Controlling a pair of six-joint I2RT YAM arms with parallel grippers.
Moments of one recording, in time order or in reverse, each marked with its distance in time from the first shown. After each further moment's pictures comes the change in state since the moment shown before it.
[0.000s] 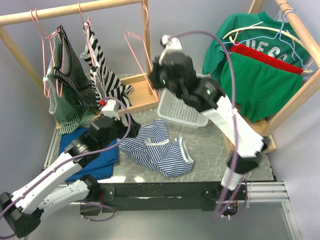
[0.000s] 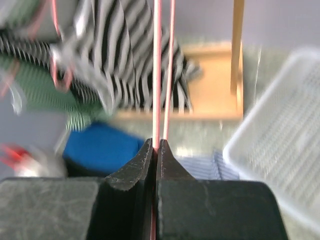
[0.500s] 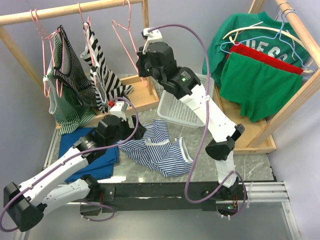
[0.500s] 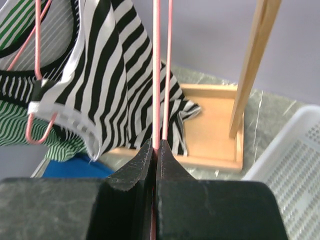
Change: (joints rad) left arm -0.002 0.108 -0.050 0.041 0.104 -0.041; right arm -0.096 0.352 0.363 0.104 -0.095 -0.164
